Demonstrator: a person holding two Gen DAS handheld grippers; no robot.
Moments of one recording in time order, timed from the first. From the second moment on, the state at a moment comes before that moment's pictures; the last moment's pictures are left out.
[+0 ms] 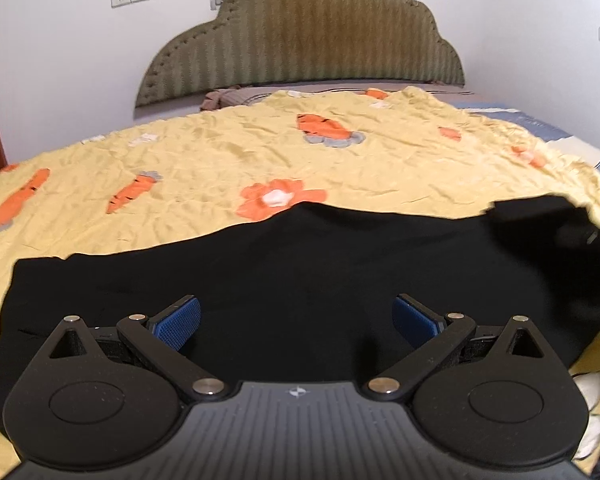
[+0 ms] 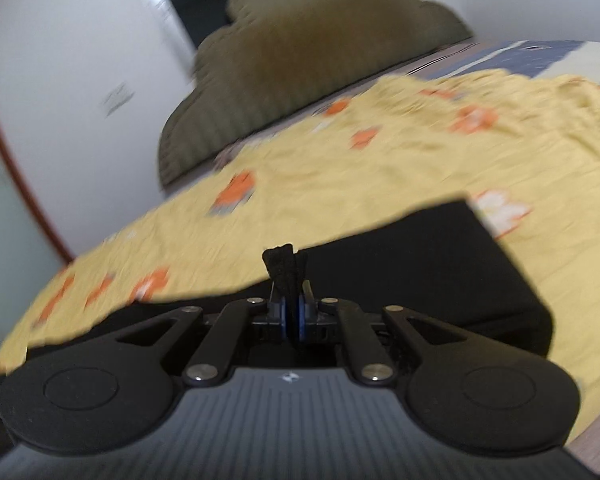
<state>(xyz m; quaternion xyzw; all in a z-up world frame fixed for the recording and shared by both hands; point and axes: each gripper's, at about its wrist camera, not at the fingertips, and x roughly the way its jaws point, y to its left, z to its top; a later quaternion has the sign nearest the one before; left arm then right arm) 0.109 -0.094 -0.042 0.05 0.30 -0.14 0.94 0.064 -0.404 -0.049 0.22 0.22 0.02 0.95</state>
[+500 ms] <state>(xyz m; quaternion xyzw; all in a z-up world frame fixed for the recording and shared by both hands) 0.114 -0.071 -0.044 0.01 0.31 -0.09 0.95 0.061 -0.325 -0.058 0.21 0.26 0.11 0.94</state>
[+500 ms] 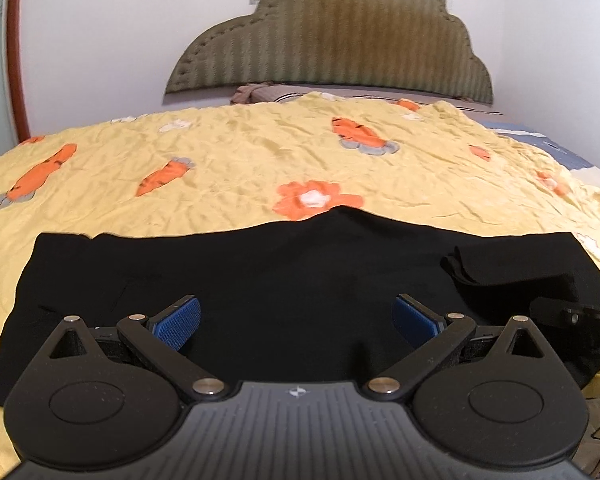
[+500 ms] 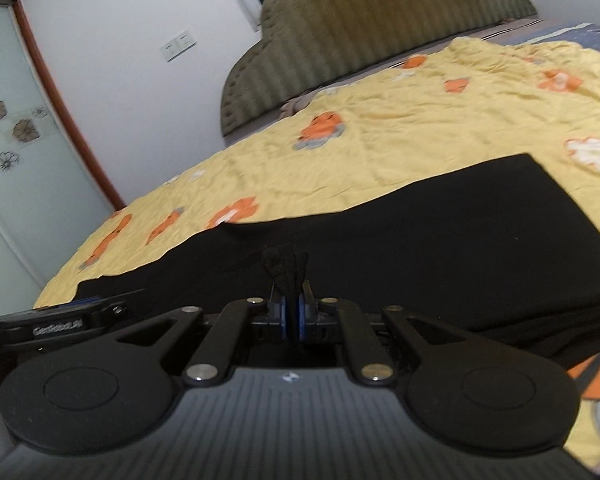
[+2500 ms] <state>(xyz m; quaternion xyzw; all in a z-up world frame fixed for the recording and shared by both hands) 0.145 -0.256 0.013 0.12 0.32 -0.22 0.91 -0.005 -0.433 -0.078 0.30 0.24 -0.03 0.92</state>
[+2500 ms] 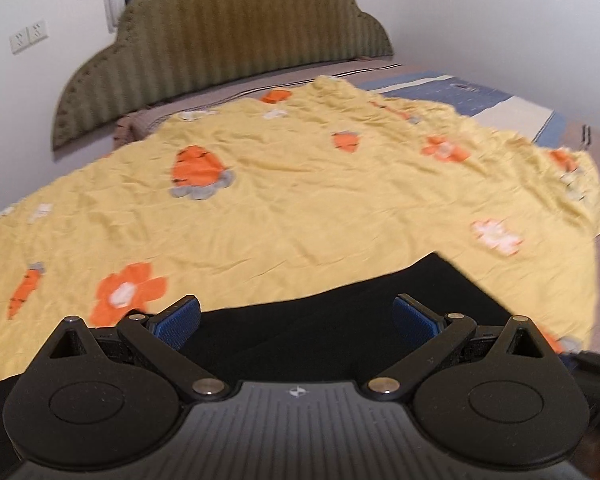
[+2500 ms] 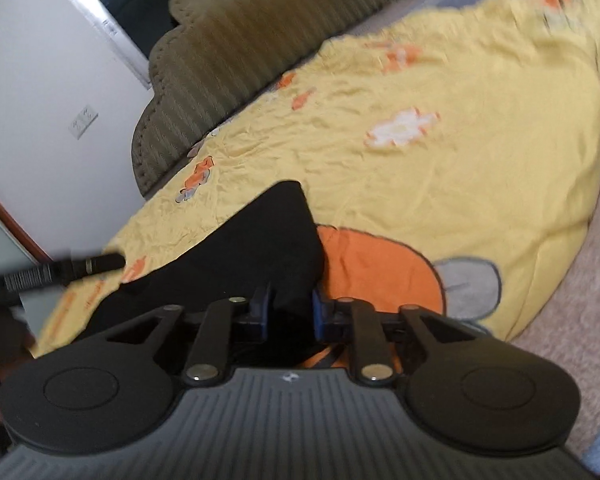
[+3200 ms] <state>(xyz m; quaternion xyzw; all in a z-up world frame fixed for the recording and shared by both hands) 0.155 -0.288 0.001 0.07 0.41 -0.29 0.86 -0.003 -0.267 -0.029 -0.18 0.20 -0.01 0.96</state>
